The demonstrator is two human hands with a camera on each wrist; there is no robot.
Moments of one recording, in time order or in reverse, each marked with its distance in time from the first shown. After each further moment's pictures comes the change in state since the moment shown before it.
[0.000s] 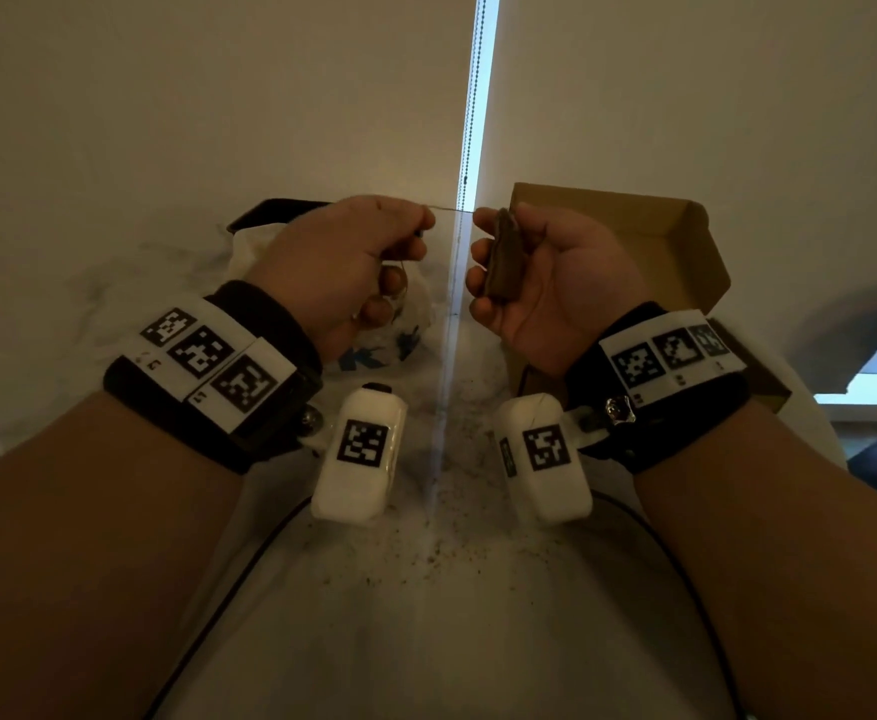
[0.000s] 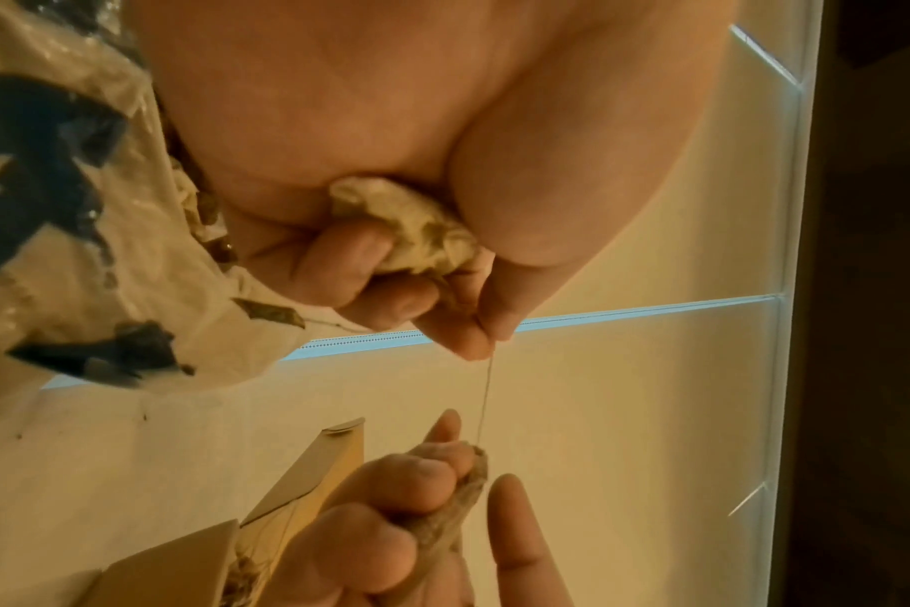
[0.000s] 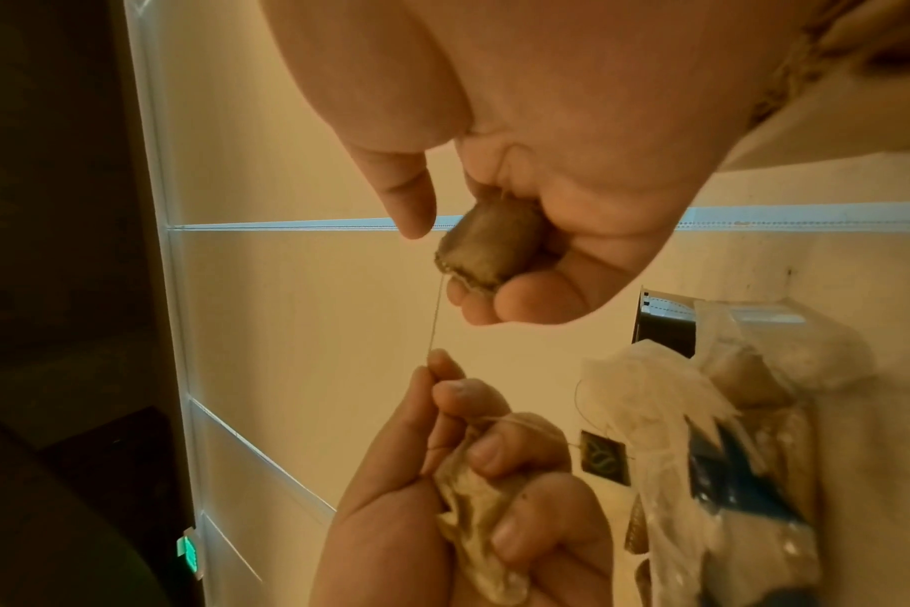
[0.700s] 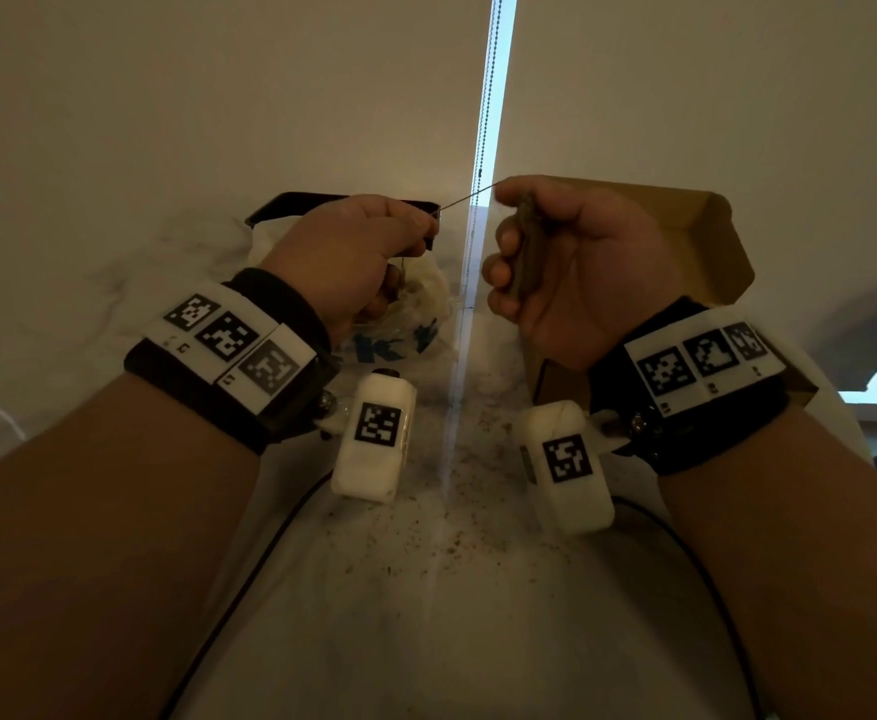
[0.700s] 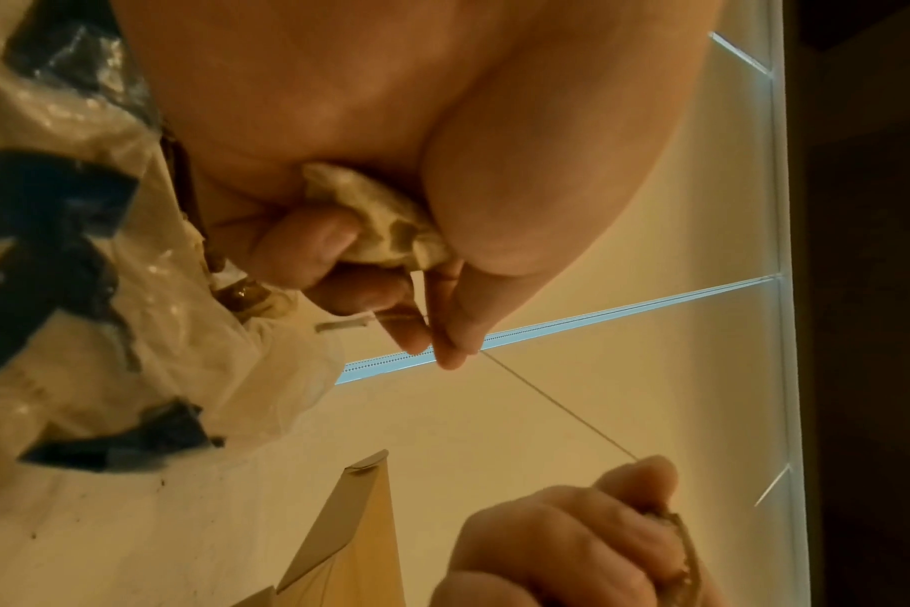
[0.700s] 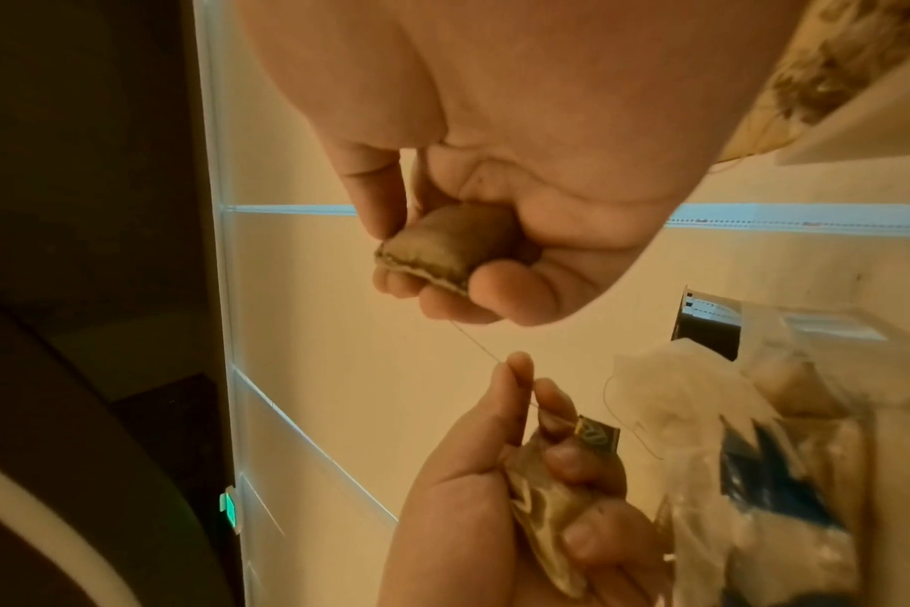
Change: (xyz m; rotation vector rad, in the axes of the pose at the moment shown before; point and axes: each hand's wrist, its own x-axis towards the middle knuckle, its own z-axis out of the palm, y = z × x) left_hand 0.013 -0.007 -0.016 0.263 0.073 0.042; right_hand -0.005 0.000 0.002 -0.054 -0.196 -0.158
